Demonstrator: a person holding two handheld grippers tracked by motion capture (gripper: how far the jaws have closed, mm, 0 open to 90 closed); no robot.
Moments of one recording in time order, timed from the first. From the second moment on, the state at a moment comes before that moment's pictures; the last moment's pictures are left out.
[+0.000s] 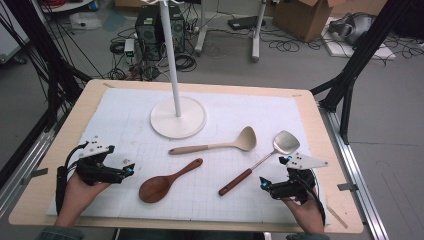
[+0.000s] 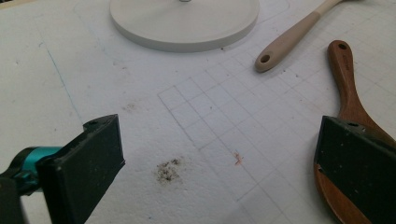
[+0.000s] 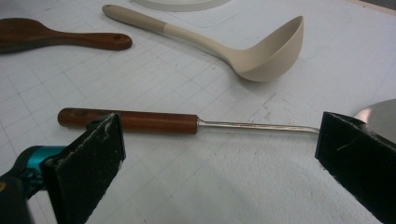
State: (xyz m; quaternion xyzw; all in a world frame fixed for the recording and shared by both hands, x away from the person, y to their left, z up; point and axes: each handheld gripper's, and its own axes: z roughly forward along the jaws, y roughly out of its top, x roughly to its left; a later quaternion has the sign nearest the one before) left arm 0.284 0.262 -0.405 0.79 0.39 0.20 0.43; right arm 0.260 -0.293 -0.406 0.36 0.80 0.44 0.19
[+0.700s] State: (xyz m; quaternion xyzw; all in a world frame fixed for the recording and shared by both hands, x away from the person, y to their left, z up) left arm 0.284 0.264 -0.404 0.78 0.39 0.20 0.44; right arm 0.260 -0.288 -0.403 0.34 0.82 0.44 0.16
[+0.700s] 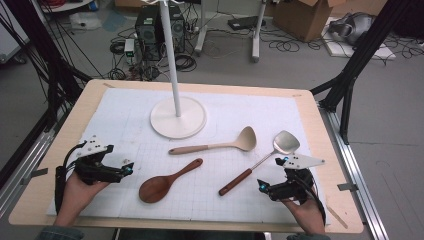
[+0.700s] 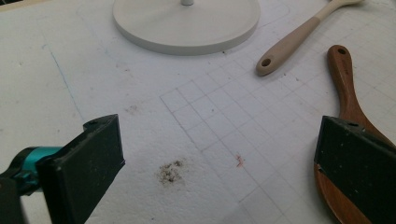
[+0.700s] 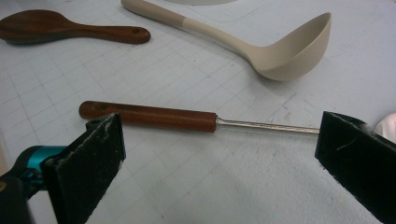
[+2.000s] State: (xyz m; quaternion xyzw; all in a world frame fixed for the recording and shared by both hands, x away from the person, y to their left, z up) left arm 0.281 0.270 -0.400 0.78 0.40 0.21 0.44; right arm 0.296 -0.281 -0.375 0.27 0.86 0.41 0.11
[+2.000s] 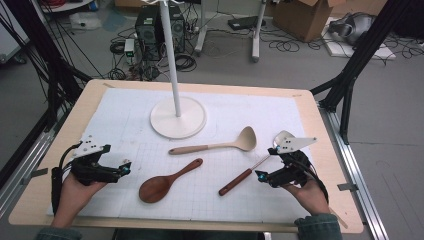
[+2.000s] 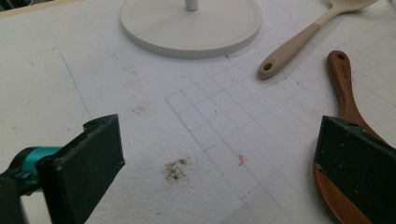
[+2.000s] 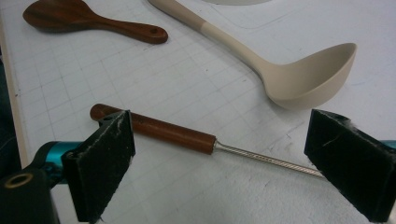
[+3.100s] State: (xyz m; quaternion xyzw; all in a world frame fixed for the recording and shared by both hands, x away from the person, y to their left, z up) left arm 0.280 0.270 -0.399 0.78 0.40 0.21 0.44; right arm 0.313 -0.290 -0.400 0.31 0.87 0.38 0.07
